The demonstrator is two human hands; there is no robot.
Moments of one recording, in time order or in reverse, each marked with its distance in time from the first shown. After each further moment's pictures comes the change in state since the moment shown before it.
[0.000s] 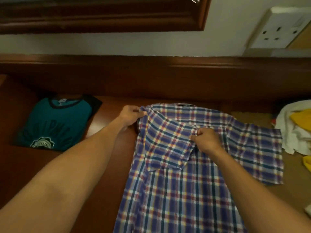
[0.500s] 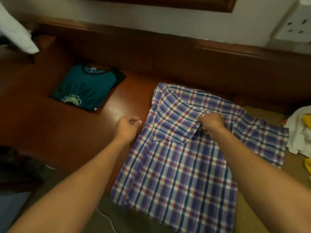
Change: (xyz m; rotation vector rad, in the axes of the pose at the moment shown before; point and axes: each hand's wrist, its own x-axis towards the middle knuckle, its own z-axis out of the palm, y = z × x) left_hand -0.150 -0.114 0.011 0.074 0.442 0.013; right_hand 0.001 -0.003 0.000 0.206 -0.045 0.057
